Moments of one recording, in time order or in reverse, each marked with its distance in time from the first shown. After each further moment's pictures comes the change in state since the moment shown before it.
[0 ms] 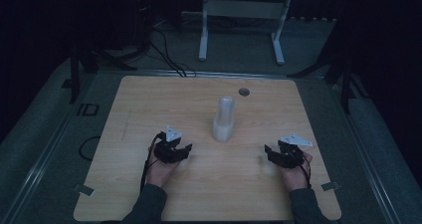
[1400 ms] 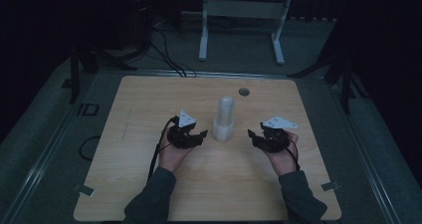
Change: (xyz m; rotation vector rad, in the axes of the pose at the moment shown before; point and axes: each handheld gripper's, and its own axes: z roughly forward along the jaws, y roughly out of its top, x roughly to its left) left arm -0.019 0.059 0.006 -0.103 -0.095 0.077; right arm 0.045 0.072 -0.005 -0.084 0.100 -0.156
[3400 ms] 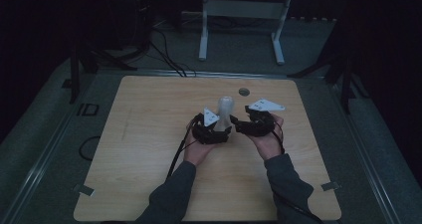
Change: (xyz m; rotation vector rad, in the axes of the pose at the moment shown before) left arm -0.036 0.016 0.063 -0.123 0.006 0.036; right arm 0.024 0.060 0.016 -0.096 0.115 0.002
